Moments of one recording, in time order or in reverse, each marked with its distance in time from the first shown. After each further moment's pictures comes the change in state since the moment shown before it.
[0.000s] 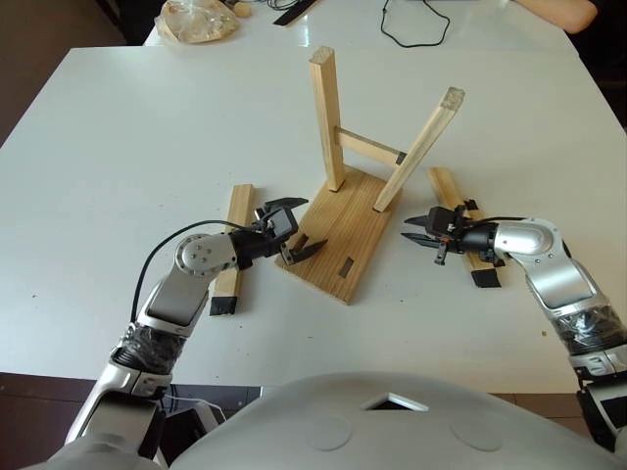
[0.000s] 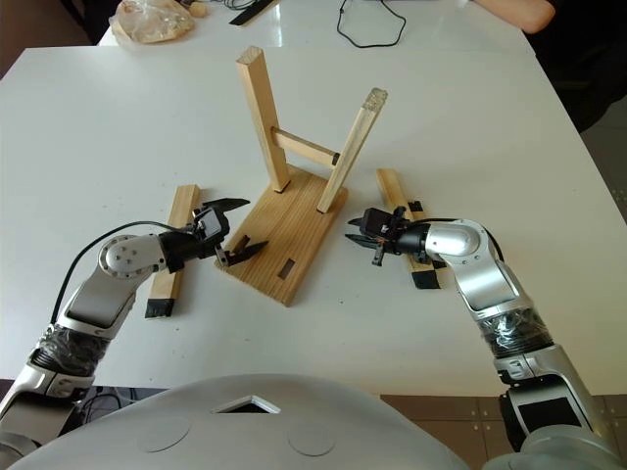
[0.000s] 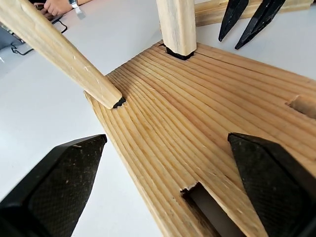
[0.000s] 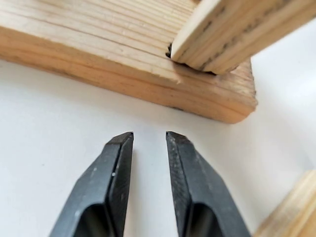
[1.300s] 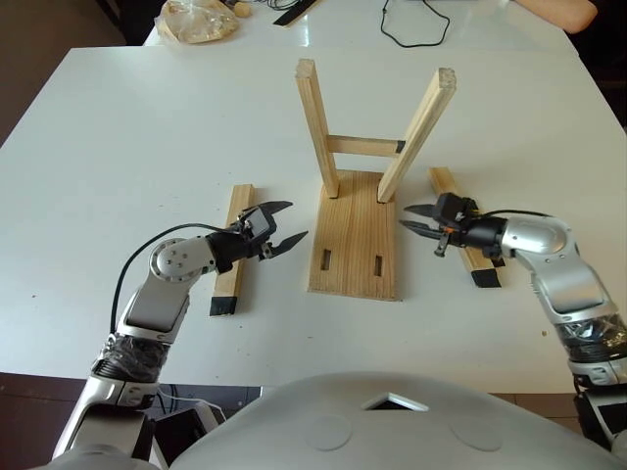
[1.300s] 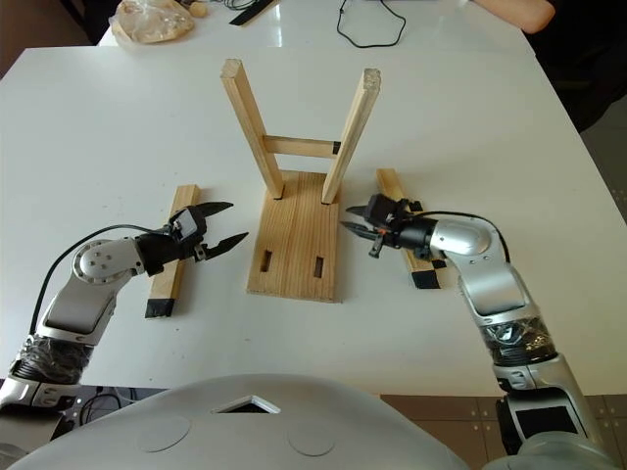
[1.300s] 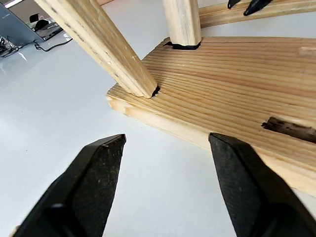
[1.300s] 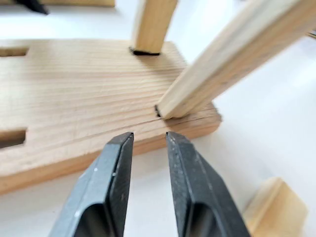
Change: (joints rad) left arm 0.074 0.032 0.094 0.021 -0.017 -0.073 -0.018; right arm 0.046 0.024 -0.168 -0.190 0.192 0.195 -0.022
